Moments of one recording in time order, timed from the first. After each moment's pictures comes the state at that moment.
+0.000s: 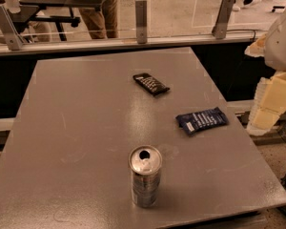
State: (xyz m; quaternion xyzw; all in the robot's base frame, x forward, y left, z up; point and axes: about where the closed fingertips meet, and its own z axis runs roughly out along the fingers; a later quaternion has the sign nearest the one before) arm 0.438 -0.217 0.976 -0.60 0.78 -0.03 0.16
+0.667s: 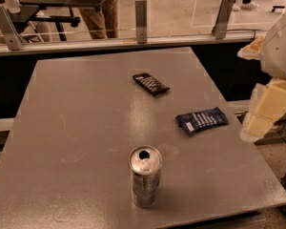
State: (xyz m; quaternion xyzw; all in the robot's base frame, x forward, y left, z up) arm 0.430 -0.199 0.975 -0.62 0.76 -0.02 0.19
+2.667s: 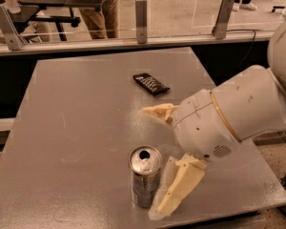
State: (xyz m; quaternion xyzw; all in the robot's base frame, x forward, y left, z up) arm 0.335 -0.015 0.916 -0.69 0.61 0.26 0.31
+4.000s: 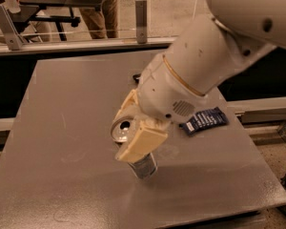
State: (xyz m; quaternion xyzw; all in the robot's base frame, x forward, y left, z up) arm 0.361 0.024 0.941 -0.73 0.60 0.22 0.22
